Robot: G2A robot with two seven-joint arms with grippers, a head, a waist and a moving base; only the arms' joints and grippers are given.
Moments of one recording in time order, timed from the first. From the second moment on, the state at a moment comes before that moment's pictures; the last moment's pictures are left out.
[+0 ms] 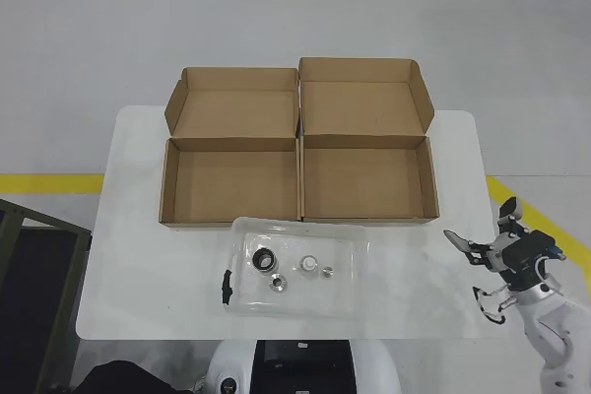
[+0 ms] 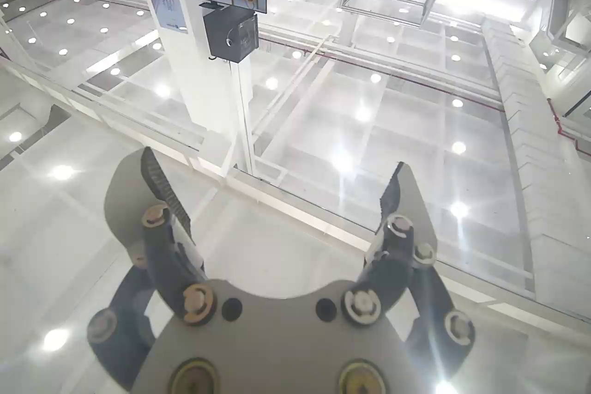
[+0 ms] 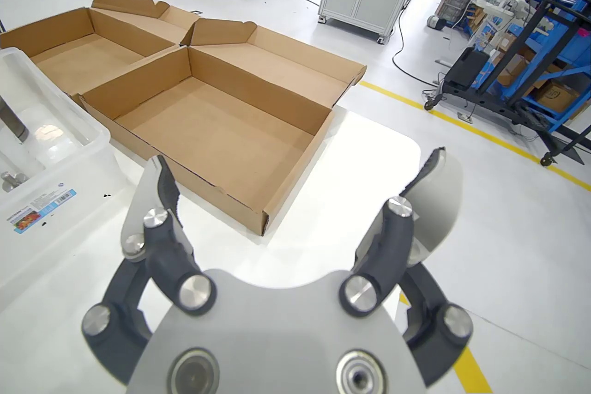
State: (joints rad) left arm -0.42 -0.34 -0.17 -1.17 3.07 0.50 0.07; right arm -1.69 -1.17 1.87 -1.81 -1.43 -0.67 -0.28
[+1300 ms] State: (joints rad) left arm -0.42 -0.34 -0.17 -1.17 3.07 0.50 0.07; right arm -1.41 -1.13 1.36 -2.01 -1.29 -1.01 0.34
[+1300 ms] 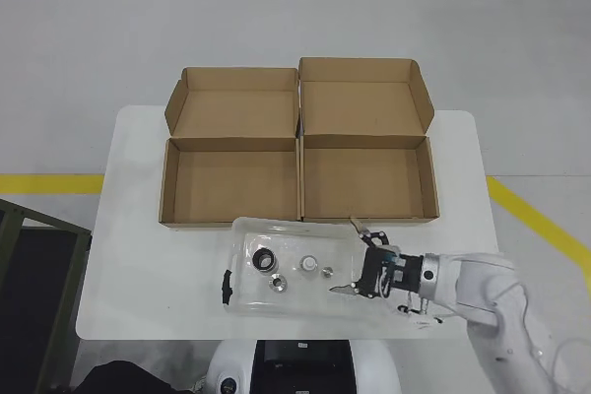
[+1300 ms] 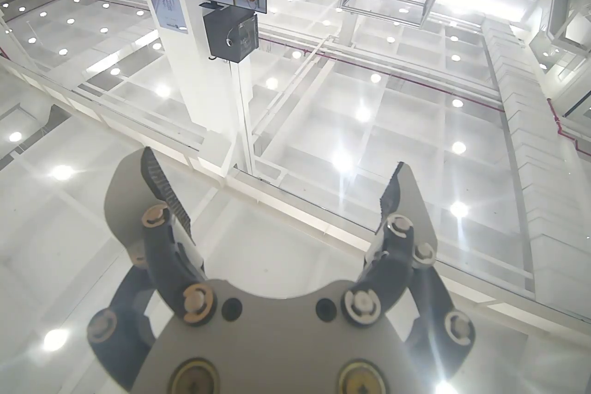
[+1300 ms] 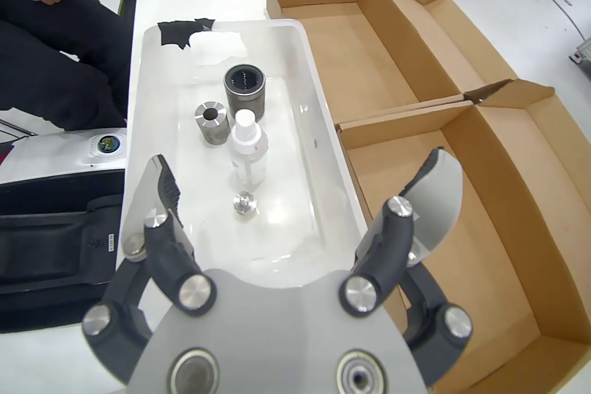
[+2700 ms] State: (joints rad) left arm -0.42 -0.34 -0.17 -1.17 3.07 0.50 0.07; right arm -1.21 -1.14 1.05 -1.80 -1.36 -0.91 0.44
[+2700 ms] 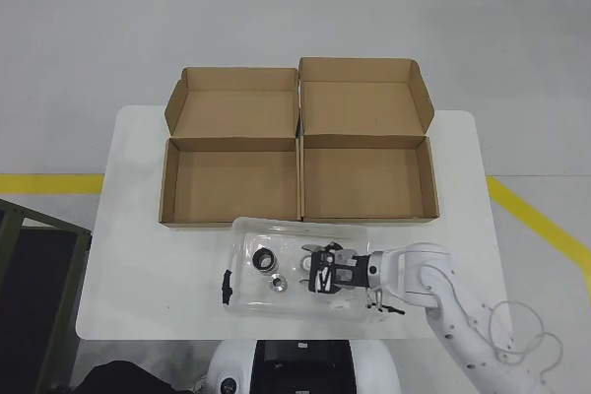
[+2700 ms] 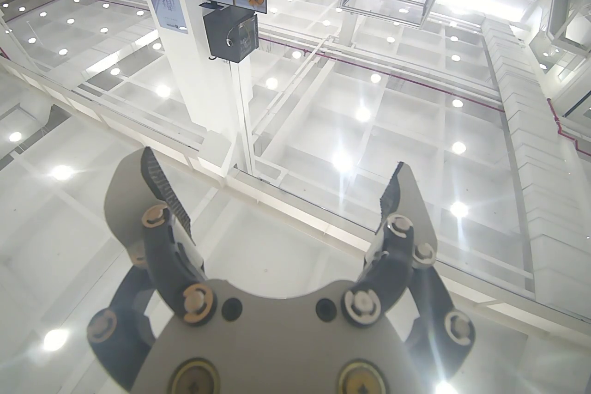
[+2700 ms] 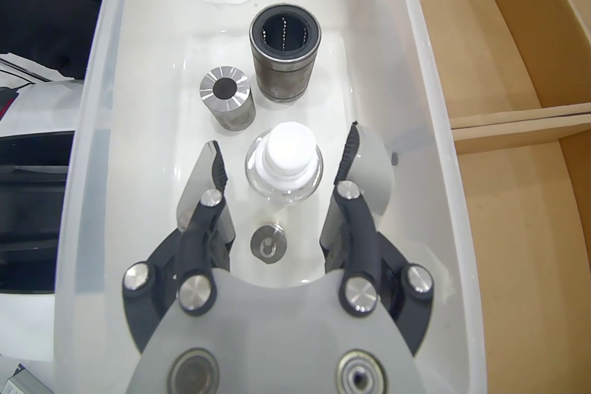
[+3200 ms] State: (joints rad) left arm -0.42 -0.34 -0.17 -1.17 3.07 0.50 0.07; right arm -1.20 -1.13 1.03 -1.82 -1.34 -0.93 0.43
